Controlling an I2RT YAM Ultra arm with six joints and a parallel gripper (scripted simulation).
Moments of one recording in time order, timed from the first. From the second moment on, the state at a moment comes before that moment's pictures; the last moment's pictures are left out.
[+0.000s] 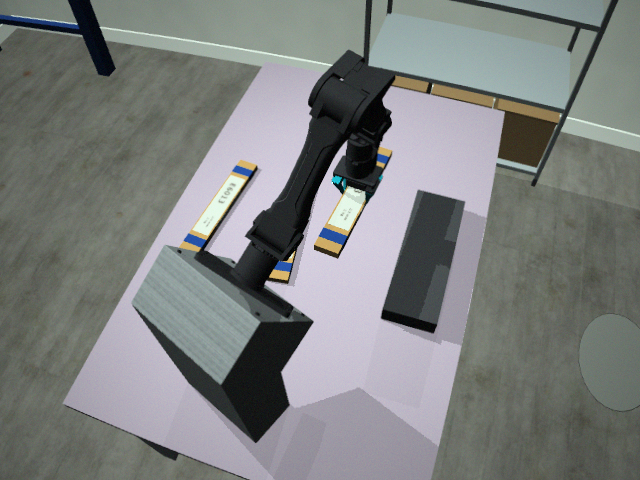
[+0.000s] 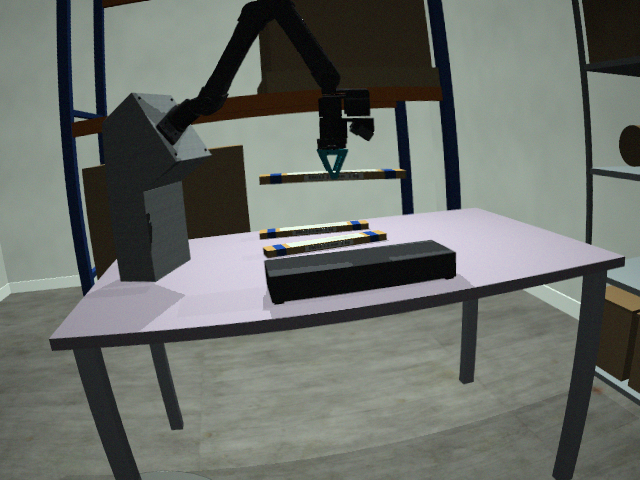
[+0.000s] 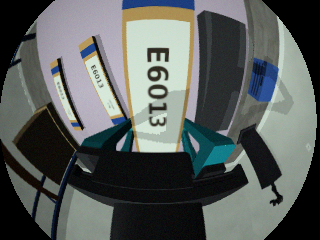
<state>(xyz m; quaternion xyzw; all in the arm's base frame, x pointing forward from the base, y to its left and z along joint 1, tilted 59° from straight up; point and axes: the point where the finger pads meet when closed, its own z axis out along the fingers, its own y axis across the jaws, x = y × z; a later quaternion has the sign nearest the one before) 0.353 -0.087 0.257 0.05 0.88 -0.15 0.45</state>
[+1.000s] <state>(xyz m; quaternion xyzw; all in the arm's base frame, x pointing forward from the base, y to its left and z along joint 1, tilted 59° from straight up) 0.352 -0.086 0.253 0.04 0.88 -0.16 0.44</state>
